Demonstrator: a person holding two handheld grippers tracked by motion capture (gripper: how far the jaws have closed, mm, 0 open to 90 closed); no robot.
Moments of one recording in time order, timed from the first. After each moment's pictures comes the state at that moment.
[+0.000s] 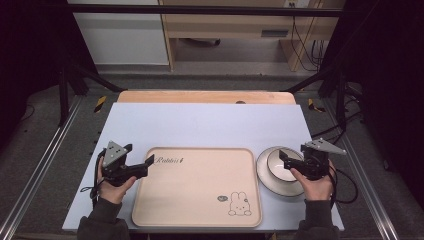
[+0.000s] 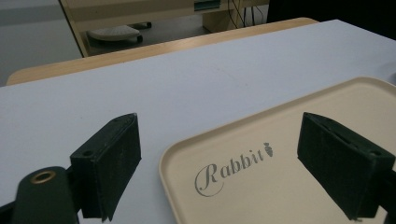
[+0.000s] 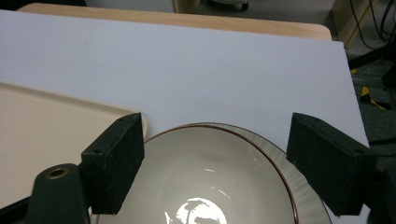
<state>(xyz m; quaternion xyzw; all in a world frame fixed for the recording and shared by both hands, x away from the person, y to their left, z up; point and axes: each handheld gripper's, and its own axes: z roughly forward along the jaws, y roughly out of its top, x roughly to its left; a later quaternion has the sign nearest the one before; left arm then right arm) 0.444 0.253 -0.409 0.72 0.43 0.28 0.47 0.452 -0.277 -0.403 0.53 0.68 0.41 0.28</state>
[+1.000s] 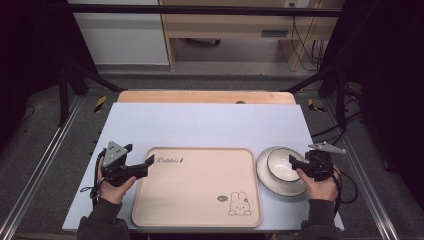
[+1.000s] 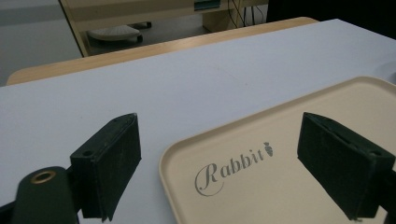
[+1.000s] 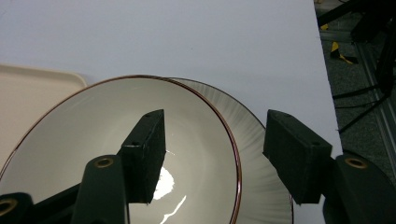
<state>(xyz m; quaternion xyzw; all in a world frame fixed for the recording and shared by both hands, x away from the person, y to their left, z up) 0.444 0.253 -0.410 0.72 0.43 0.28 0.47 0.459 -0.297 -0.425 0.60 0.68 0.33 0.26</state>
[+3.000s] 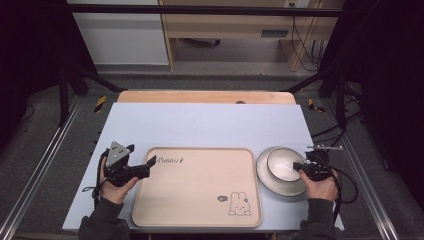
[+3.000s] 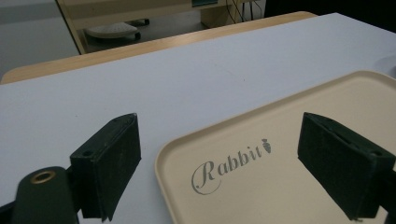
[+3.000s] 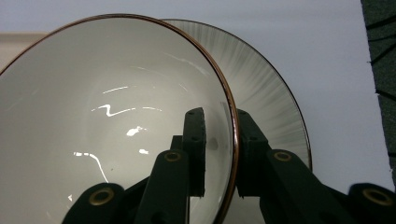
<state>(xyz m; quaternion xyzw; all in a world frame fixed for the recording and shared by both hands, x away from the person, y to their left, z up) 0.446 0.249 -0.412 0.72 0.43 0.28 0.46 0.468 -0.302 -0.438 0.66 0.68 0.28 0.16</state>
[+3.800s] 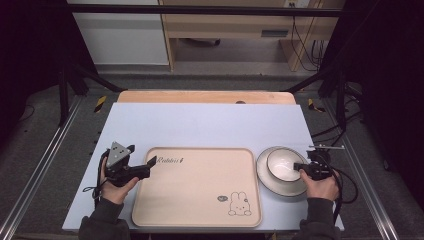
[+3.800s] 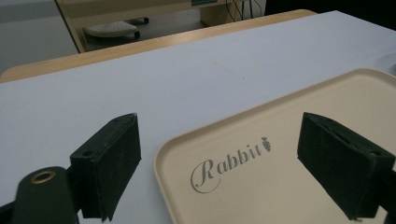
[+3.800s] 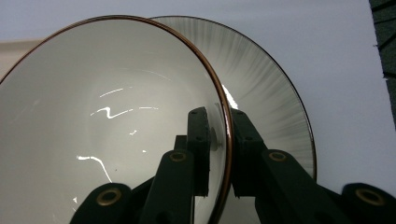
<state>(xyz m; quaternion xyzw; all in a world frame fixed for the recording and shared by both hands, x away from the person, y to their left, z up) 0.446 0.248 -0.413 0.73 0.43 0.28 0.46 0.470 -0.306 -0.439 0.68 0.66 0.28 0.14</state>
